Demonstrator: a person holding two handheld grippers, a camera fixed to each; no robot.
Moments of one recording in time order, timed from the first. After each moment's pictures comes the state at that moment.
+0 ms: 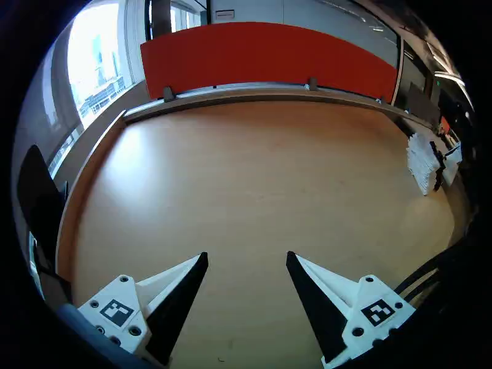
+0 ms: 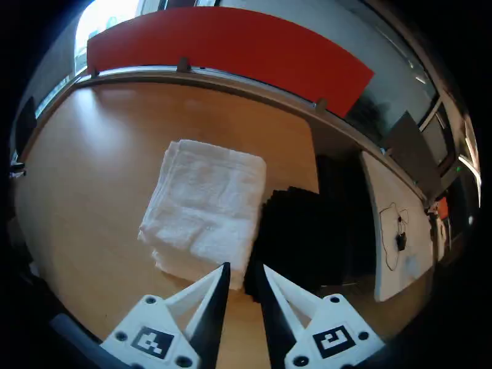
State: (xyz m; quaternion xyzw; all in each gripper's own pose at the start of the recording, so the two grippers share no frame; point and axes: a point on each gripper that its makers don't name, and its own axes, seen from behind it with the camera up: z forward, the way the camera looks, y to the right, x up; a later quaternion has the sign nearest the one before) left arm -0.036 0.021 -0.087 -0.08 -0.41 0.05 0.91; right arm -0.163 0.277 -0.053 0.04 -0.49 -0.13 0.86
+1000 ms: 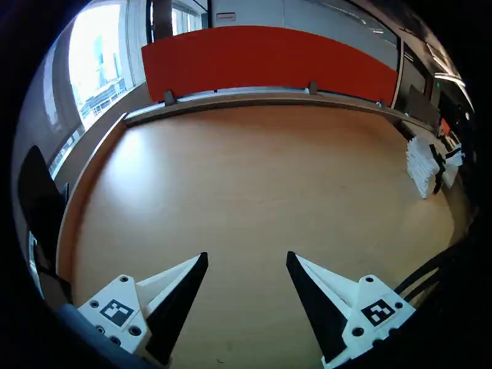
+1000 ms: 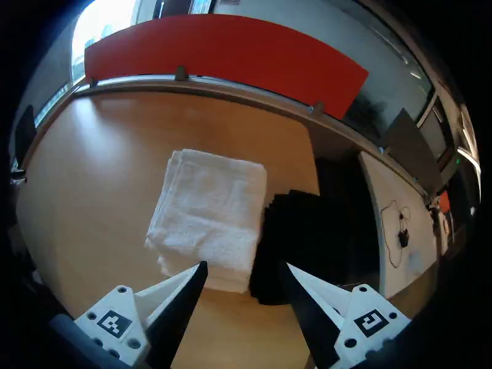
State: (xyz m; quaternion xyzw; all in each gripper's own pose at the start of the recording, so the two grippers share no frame) left arm -0.027 0.024 -0.084 -0.08 -0.40 0.04 0.91; right arm -0.155 0.264 -0.046 0.04 -0.46 -0.10 0.88
